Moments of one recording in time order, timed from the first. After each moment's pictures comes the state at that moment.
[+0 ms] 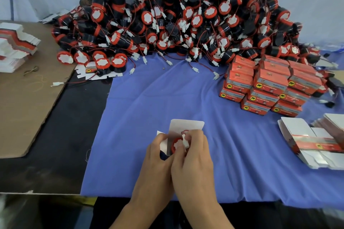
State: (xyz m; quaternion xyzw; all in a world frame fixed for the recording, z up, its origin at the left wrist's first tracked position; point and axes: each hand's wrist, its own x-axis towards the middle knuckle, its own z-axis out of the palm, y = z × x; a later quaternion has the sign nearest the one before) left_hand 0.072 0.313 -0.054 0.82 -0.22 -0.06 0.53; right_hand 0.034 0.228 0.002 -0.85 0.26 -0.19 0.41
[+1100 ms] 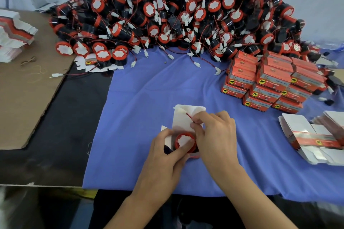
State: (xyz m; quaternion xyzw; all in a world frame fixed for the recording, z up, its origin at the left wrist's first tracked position) left_hand 0.074 0.318 -0.058 0.83 -0.35 0.06 0.44; right_hand 0.059 0.169 0.012 -0.94 0.18 -0.24 0.17
